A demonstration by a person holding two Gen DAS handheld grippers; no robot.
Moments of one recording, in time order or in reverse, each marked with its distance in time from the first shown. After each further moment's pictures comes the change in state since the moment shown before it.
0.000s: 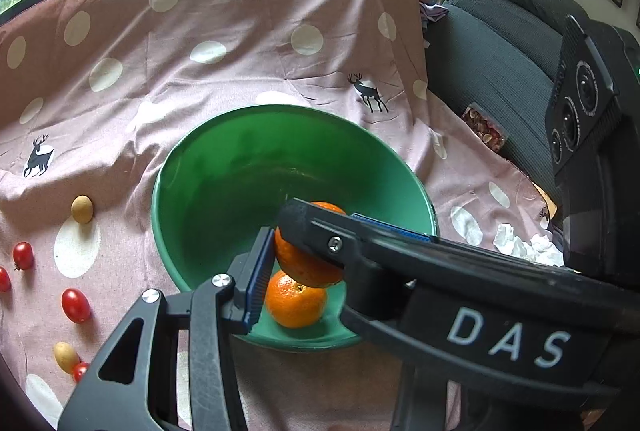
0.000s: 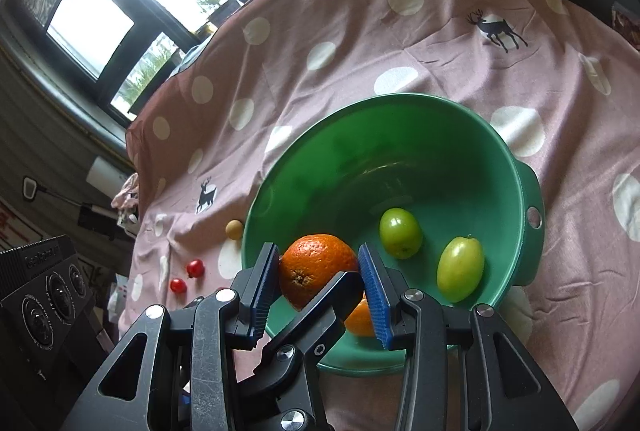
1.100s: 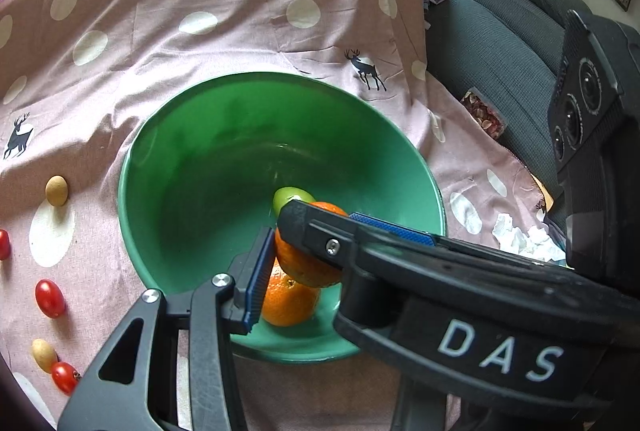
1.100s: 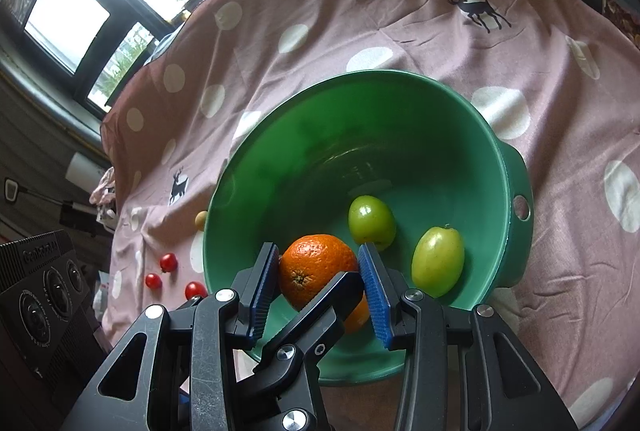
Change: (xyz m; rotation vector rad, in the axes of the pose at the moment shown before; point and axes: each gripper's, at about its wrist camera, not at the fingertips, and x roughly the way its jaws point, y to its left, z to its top) left arm 0.023 0.004 -0.003 -0.027 0.076 -0.044; right arm 0.015 -0.012 0.001 0.019 0.053 -0.068
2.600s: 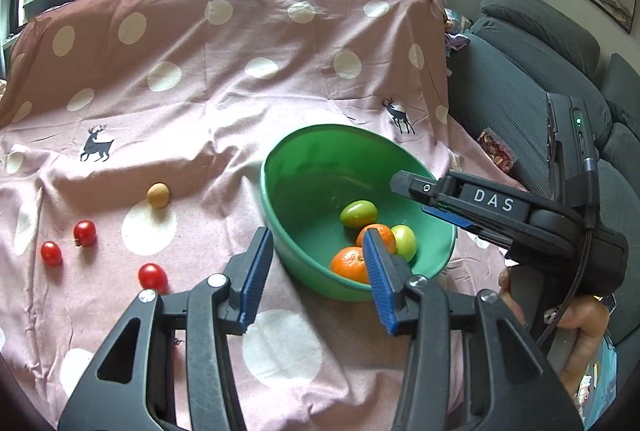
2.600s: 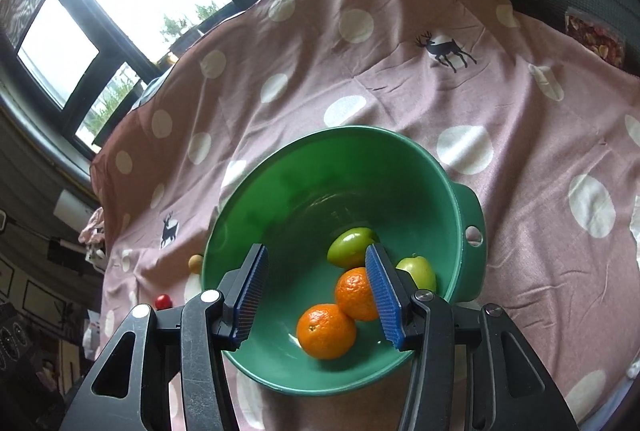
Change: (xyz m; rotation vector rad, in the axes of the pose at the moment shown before) left arm -0.098 0.041 -0.019 -0.048 -0.144 0.099; right arm -0.026 0.009 0.002 0.024 -0.163 -0.060
